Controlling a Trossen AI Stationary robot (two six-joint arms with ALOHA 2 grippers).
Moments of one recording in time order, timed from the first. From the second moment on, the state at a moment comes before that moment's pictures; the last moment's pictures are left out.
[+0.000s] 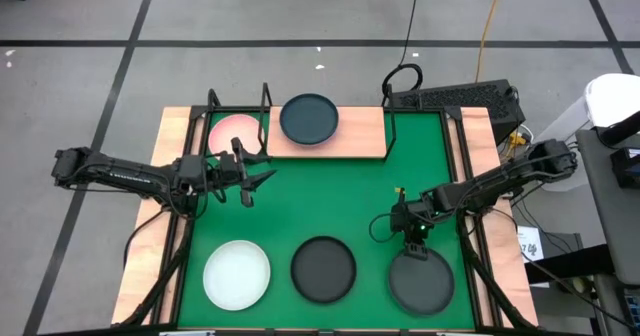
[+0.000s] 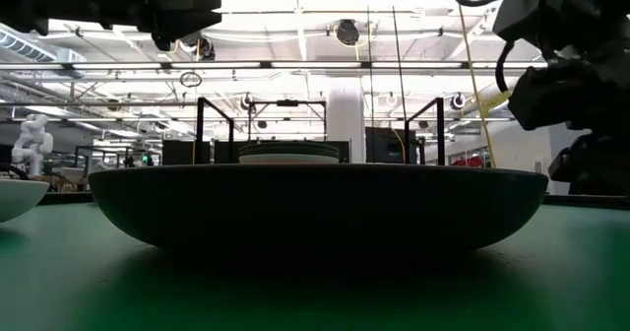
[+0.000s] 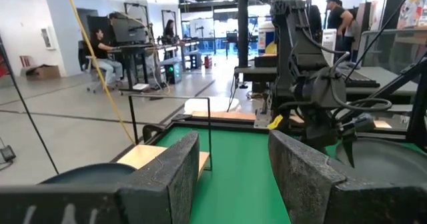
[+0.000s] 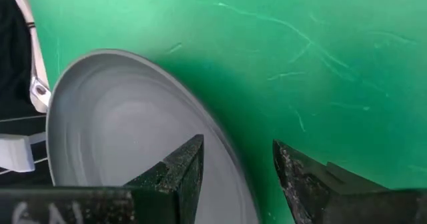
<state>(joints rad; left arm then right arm) -0.04 0.80 0.33 0.55 -0.27 0.06 0.26 1.27 0.46 -0.34 -0.47 0.59</state>
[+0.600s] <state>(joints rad) -0.04 0.80 0.33 0.50 -0.27 0.06 0.26 1.27 0.45 -0.35 -0.45 0.52</state>
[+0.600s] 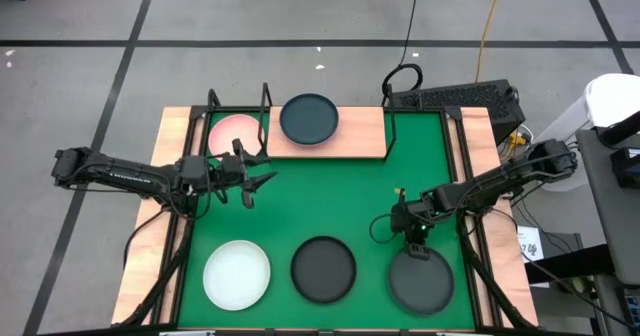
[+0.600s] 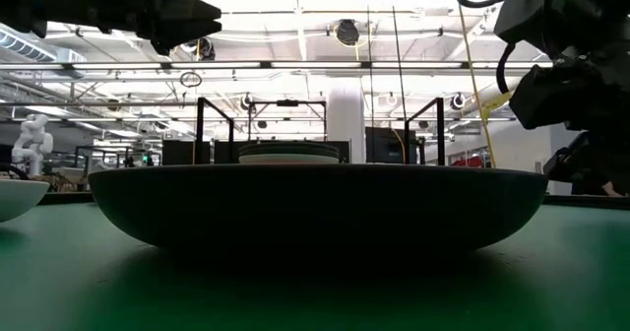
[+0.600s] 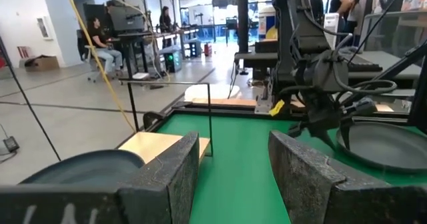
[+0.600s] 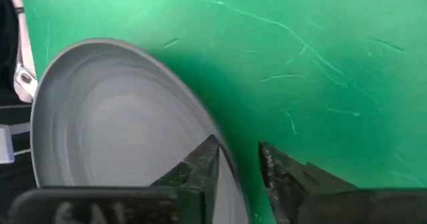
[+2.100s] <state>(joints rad) -0.04 0.80 0.33 0.48 -0.34 0.16 -0.73 1.50 1.27 -0.50 0.00 -0.28</state>
